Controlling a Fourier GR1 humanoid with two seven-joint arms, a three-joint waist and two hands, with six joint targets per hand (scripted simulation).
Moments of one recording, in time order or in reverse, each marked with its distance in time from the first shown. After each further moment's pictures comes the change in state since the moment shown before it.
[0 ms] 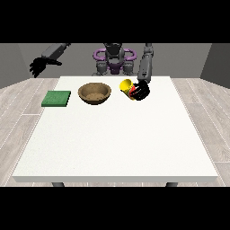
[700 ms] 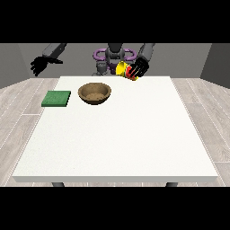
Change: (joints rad) left arm -0.053 -0.064 -0.311 -0.081 -0.393 0.020 0.493; right arm 0.084 -0.039 -0.053 0.298 0.047 -0.011 -0.091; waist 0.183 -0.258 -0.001
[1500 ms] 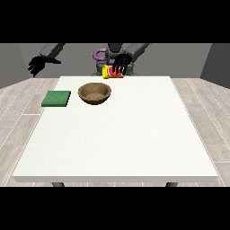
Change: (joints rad) left arm -0.082 -0.061 -0.303 -0.053 -0.425 -0.034 0.448; right arm -0.083 -0.037 0.009 0.112 0.021 0.005 -0.004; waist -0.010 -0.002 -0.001
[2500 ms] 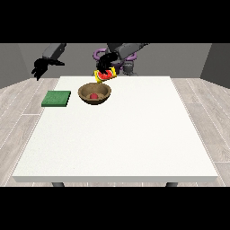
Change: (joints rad) left arm -0.118 -0.003 -0.280 -0.049 -0.310 -0.331 0.131; right arm -0.149 0.049 0.042 0.040 0.018 -0.049 0.033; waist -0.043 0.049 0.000
